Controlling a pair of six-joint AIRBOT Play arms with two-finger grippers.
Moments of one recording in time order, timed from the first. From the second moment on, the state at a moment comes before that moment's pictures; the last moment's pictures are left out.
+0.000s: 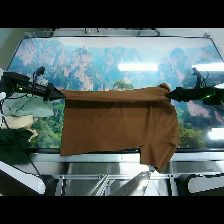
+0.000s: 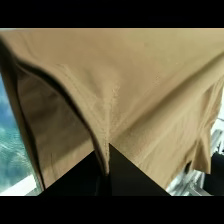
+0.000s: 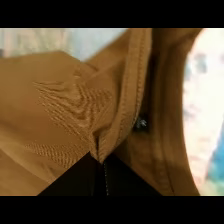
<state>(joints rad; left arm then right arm) 0.33 -1.92 1.50 -2.43 1.51 2.15 -0.36 -1.67 1.12 -0.58 1.10 0.76</state>
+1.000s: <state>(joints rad) 0.53 -1.43 0.98 -2.43 1.58 2.14 -0.54 -1.05 0.66 -0.99 1.32 1.32</state>
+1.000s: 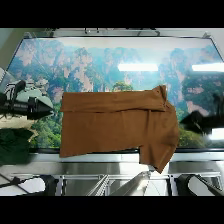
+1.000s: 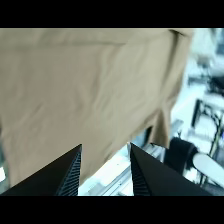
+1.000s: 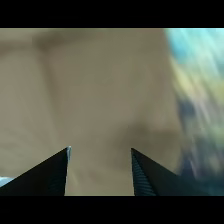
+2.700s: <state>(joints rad) 0.51 -1.25 0.51 -2.04 1.33 2.05 -0.55 -1.18 0.32 -0.70 1.25 1.10</state>
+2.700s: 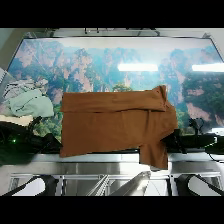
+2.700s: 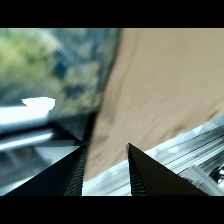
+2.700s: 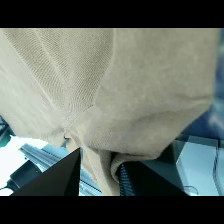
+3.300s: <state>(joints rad) 0.29 -1.40 0.52 -2.13 1.37 2.08 -0.55 -1.18 0.32 -0.69 1.28 1.10</state>
